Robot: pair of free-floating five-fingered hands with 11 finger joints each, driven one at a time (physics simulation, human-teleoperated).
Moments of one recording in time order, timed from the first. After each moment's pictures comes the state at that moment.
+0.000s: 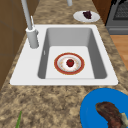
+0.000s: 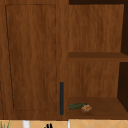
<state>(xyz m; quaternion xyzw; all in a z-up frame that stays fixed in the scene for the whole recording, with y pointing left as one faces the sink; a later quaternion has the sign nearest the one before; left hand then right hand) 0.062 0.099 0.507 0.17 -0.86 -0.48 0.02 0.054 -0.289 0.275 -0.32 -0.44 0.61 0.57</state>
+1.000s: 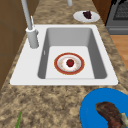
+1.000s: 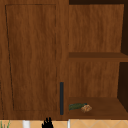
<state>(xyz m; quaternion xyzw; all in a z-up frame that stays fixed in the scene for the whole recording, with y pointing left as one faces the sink) 0.135 0.113 0.508 0.17 -0.87 -0.47 0.02 0.054 -0.289 0.275 -0.32 -0.44 0.61 0.57</state>
